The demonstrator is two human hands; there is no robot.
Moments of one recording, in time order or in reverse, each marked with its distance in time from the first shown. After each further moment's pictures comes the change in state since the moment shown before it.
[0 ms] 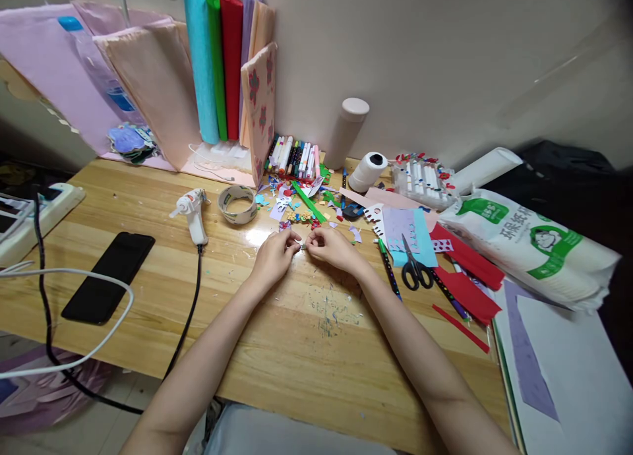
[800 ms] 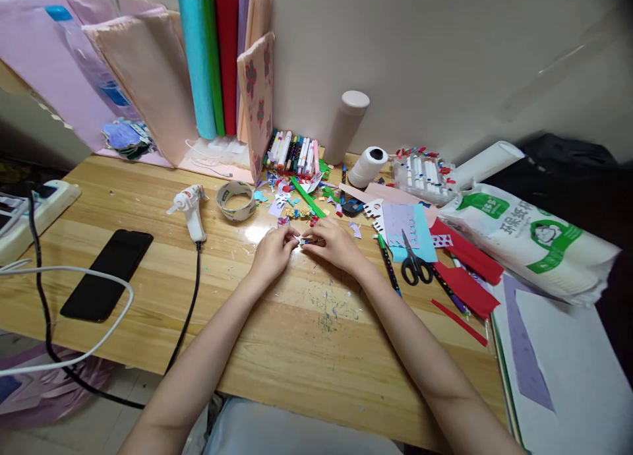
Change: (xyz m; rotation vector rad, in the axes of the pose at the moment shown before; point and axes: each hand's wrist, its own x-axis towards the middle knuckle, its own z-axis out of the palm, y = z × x) left_hand -0.001 0.002 -0.001 -0.011 0.017 -0.001; right_hand -0.010 0.005 -0.003 -0.244 0.143 -0.294
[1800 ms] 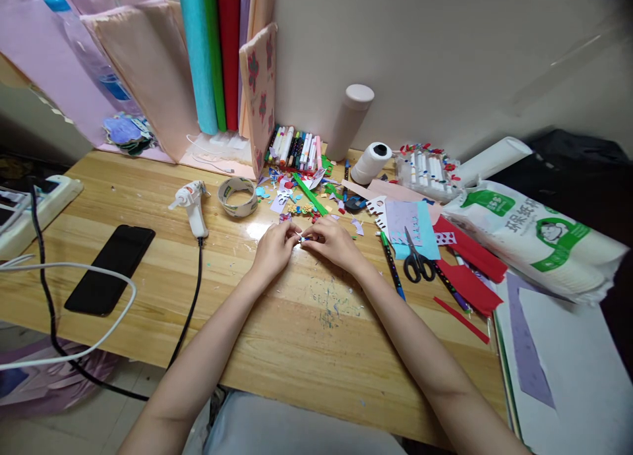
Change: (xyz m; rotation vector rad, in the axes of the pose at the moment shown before) left_hand -0.001 0.003 -0.002 0.007 0.012 0.000; right_hand 0.002 -0.001 0.009 0.070 0.008 0.034
